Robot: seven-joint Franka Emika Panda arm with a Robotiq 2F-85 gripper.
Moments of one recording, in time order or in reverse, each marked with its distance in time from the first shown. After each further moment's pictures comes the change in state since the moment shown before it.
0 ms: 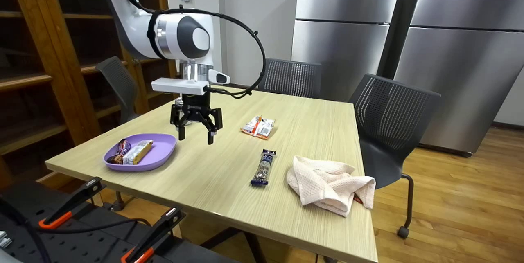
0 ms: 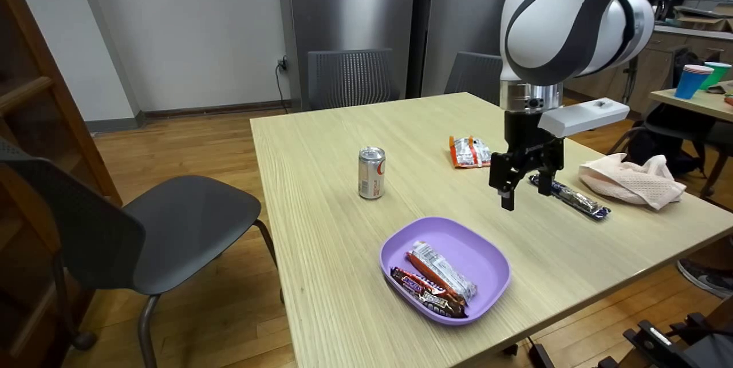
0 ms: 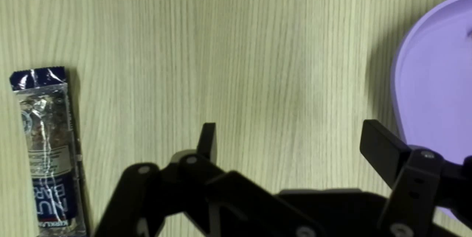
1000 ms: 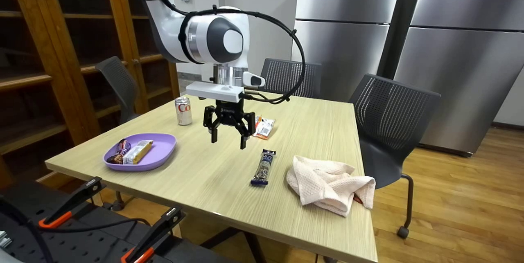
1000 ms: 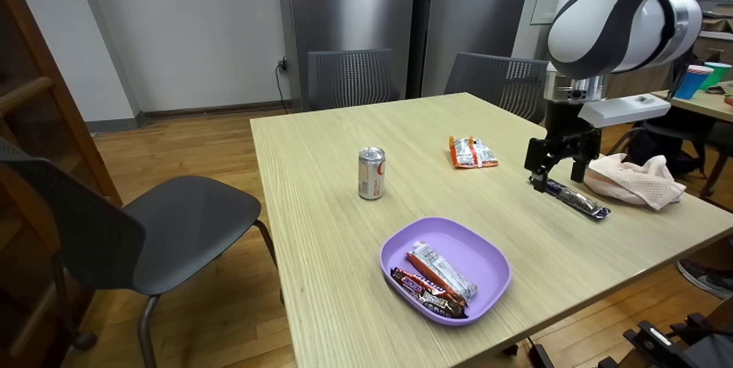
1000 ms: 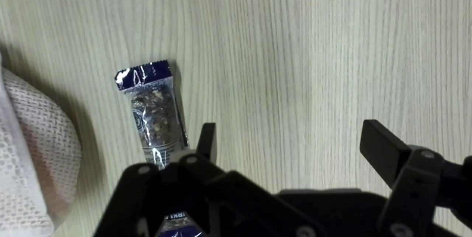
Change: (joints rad) arm -0.126 0.003 -0.066 0.006 0.015 0.076 -0.088
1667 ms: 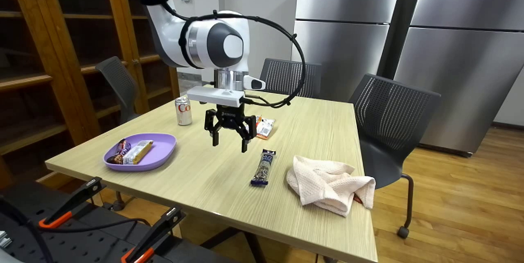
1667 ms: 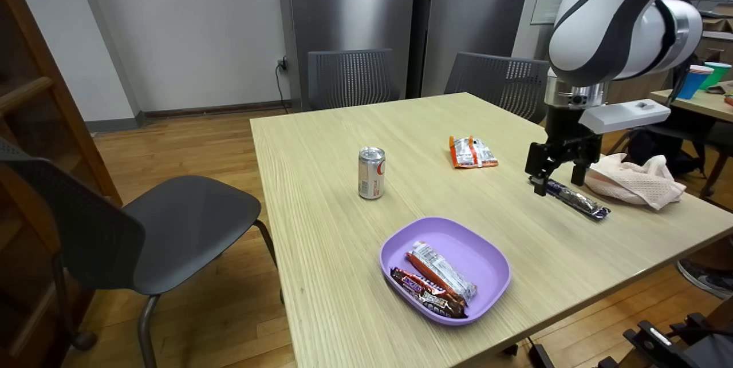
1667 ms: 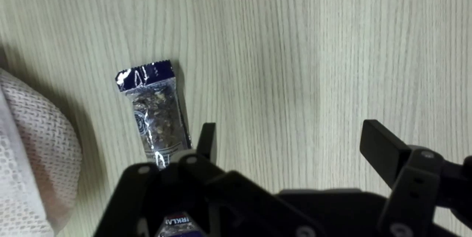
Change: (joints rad) arm 0.005 0.019 -0.013 -0.005 -0.004 0.036 0.000
